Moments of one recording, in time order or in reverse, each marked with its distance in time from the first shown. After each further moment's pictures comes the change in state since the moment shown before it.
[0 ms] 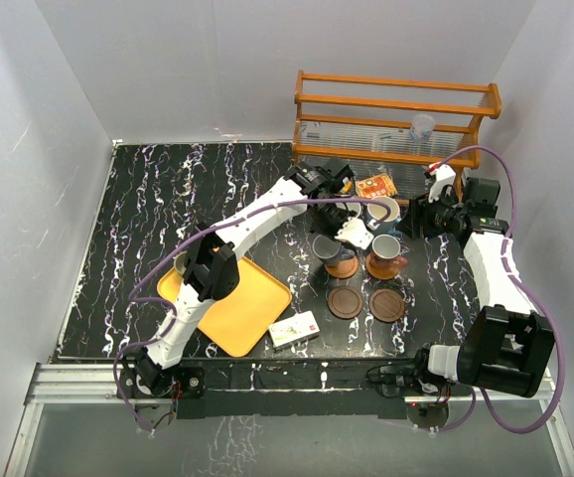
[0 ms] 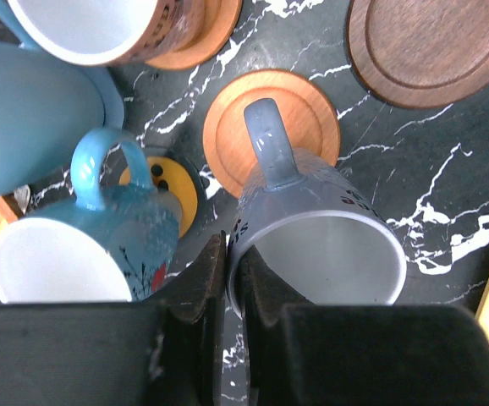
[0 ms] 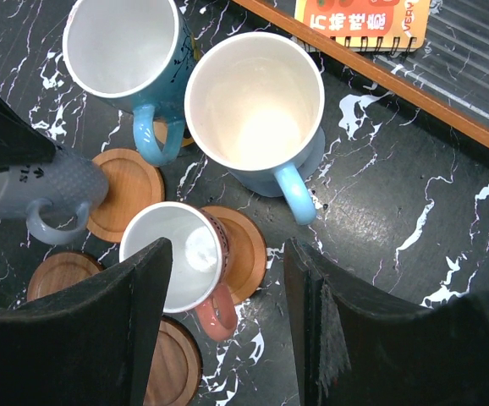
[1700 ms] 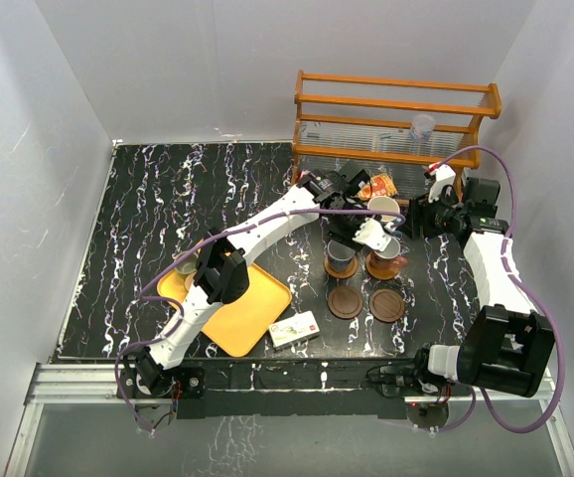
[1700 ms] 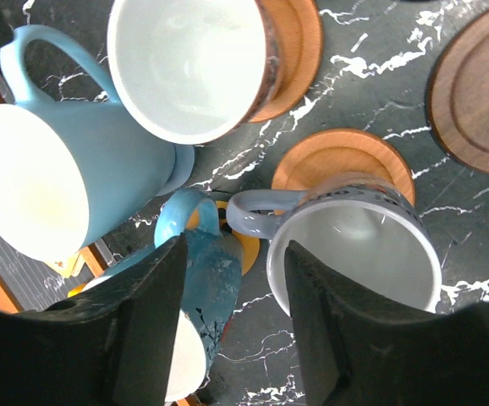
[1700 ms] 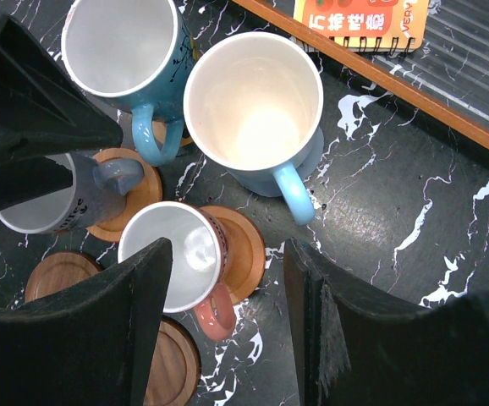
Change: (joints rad) left arm -0.044 0.059 0.082 0.138 -0.037 -0.088; right arm 0.000 0.000 0.000 0.000 0.002 -0.004
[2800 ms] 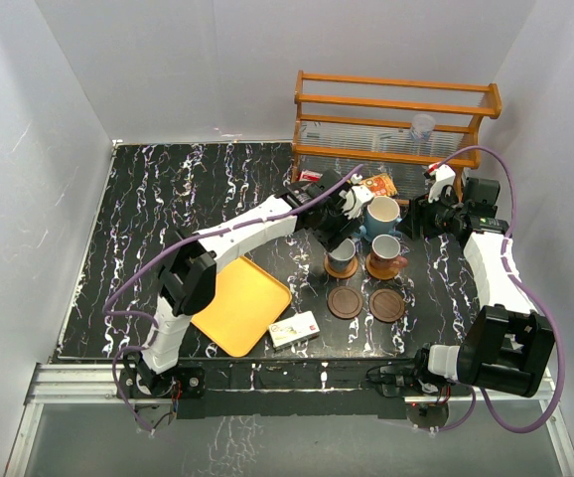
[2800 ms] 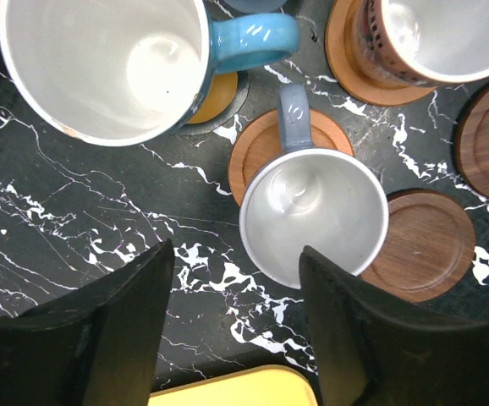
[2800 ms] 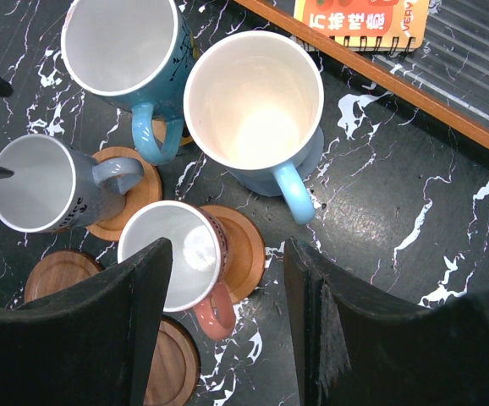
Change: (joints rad) left arm 0.000 -0.348 -0.554 0.349 -0.386 -1.197; right arm 0.000 0.000 0.000 -0.002 0.000 -0.004
